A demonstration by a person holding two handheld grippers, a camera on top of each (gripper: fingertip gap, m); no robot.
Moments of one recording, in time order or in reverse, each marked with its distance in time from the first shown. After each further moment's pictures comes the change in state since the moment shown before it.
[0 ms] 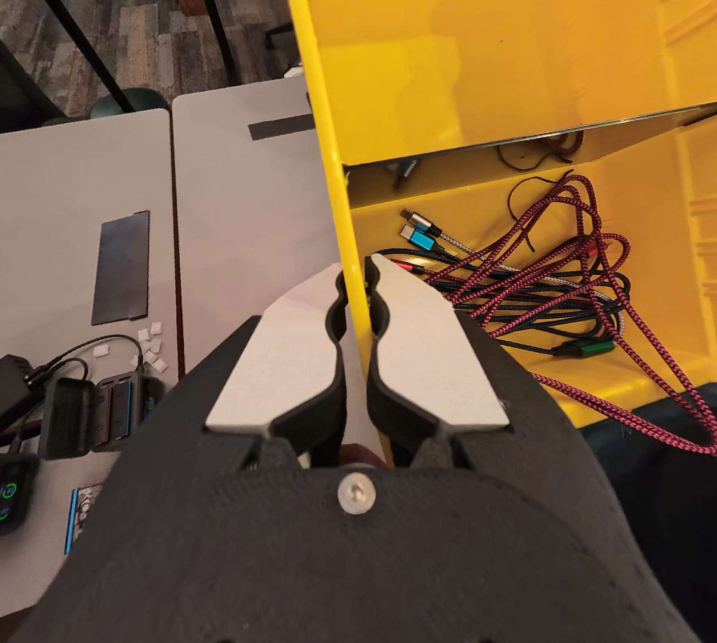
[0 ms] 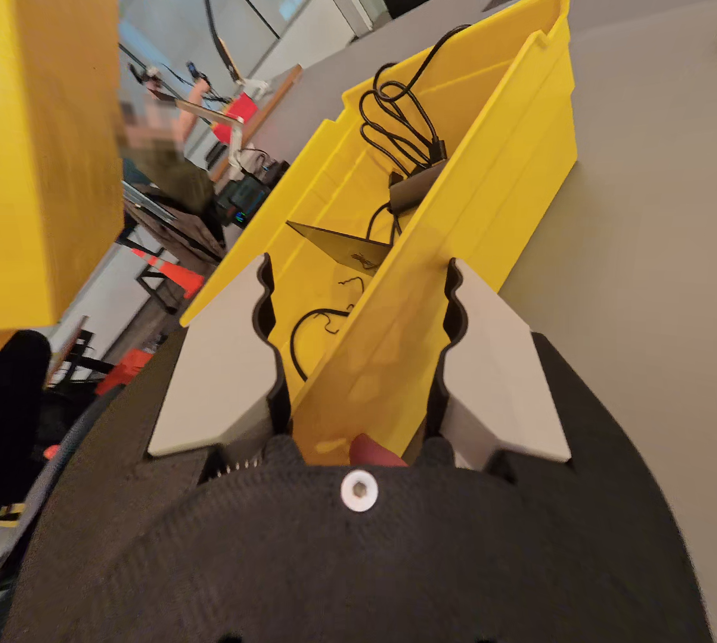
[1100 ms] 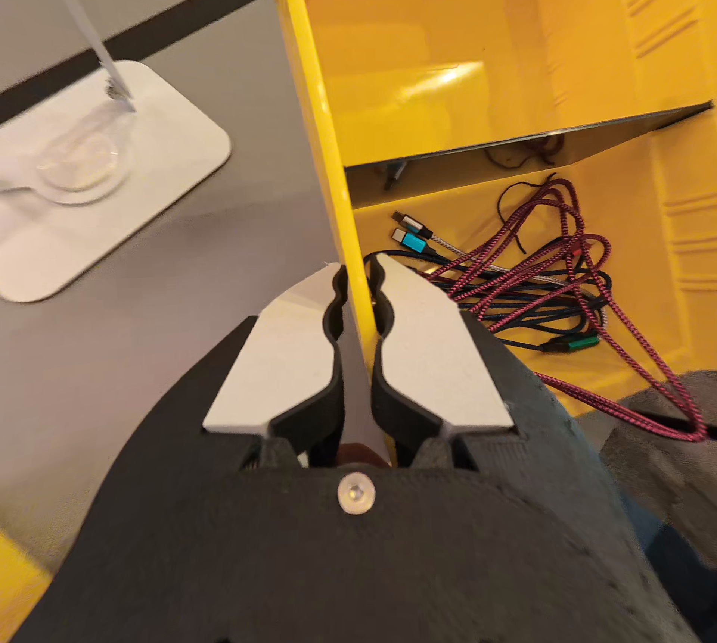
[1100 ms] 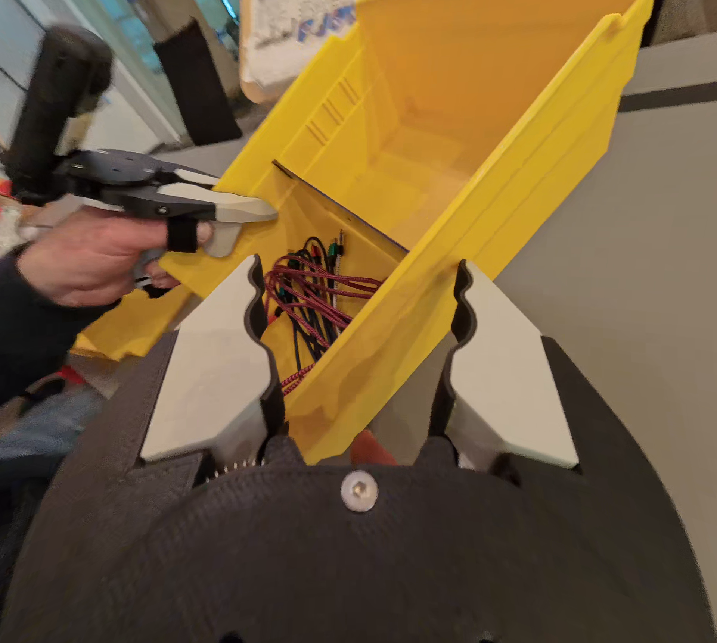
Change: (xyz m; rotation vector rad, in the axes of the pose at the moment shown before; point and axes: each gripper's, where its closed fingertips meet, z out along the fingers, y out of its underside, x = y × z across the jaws) left arm 0.394 0.007 0.284 -0.198 0.454 0.230; right arm 0.087 -0.058 -0.328 0.295 0.504 -0.182
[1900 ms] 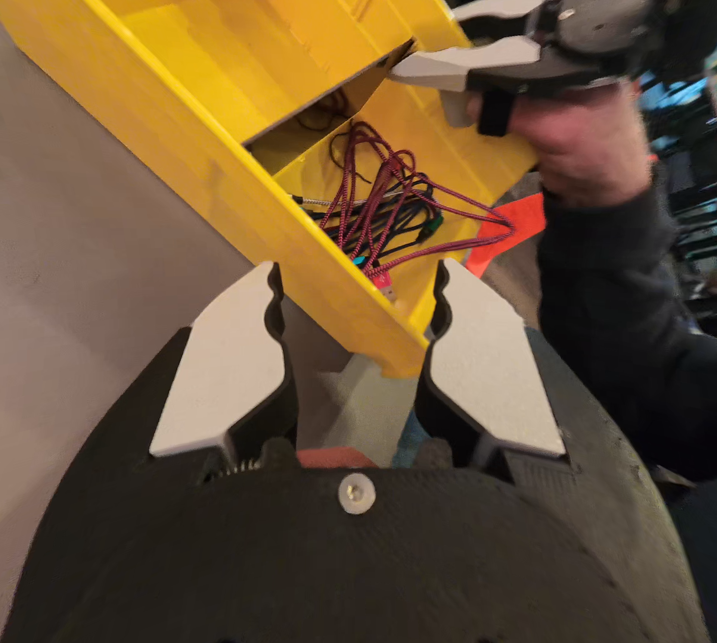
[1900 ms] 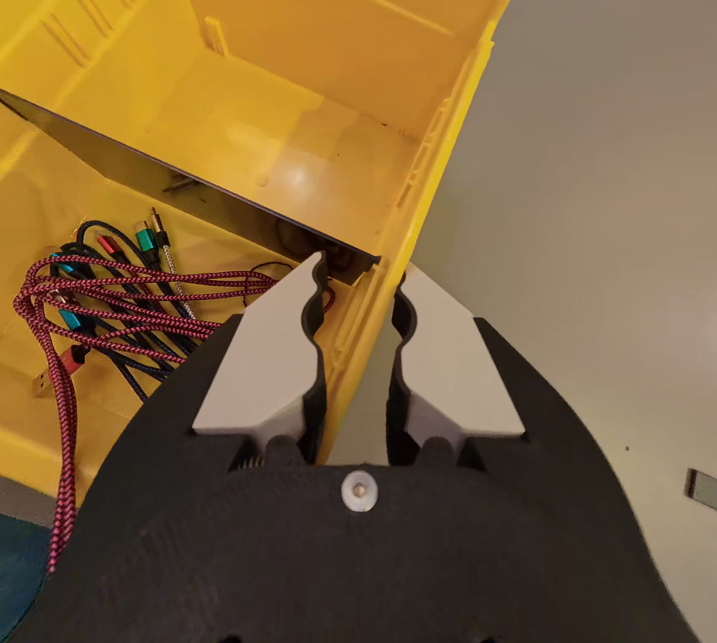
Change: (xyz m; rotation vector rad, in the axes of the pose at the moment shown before) left arm 0.119 0.042 0.017 -0.084 0.466 -0.215; right arm 0.146 0.052 -0.009 -0.502 0.381 -0.309
